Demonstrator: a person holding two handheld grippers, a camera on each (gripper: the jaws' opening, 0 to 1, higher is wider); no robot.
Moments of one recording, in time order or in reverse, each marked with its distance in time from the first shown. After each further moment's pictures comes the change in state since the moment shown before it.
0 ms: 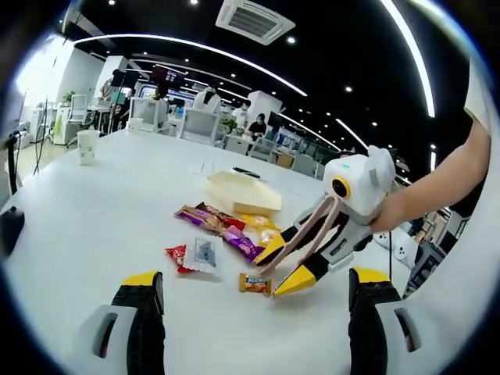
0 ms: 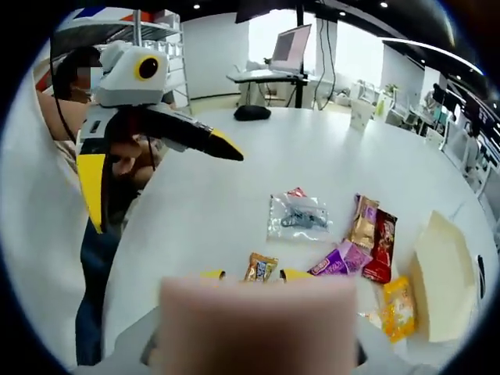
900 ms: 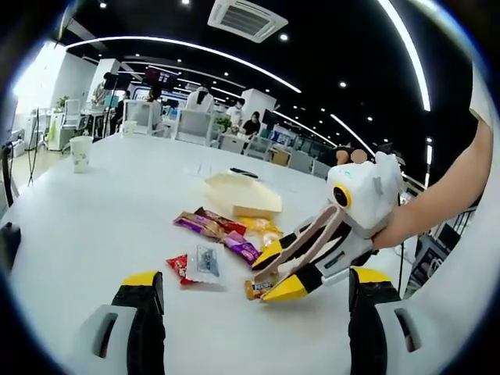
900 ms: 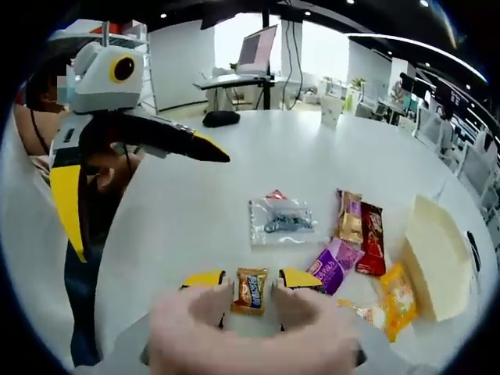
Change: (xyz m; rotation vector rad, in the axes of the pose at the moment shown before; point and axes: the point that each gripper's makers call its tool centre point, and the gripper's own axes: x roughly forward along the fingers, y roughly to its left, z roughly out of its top) left arm 0.008 0.005 0.006 0.032 0.014 -0.020; right arm 0.013 -0.006 -0.001 0.052 0.000 -0.127
